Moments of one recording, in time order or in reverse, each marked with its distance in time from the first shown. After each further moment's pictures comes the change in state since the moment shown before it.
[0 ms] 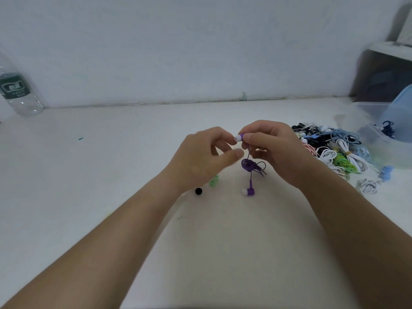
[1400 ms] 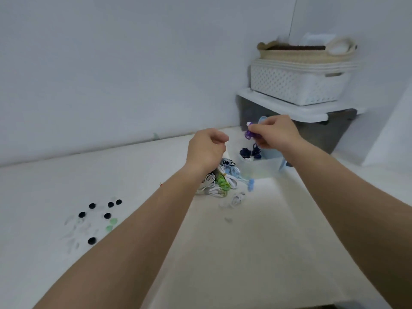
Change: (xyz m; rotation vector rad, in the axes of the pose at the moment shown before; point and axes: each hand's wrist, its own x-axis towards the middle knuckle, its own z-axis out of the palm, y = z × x) left_hand 0.105 0.146 0.164 -0.228 0.040 -0.004; right_hand -0.057 -0.068 -0.221 -0.392 0.729 0.175
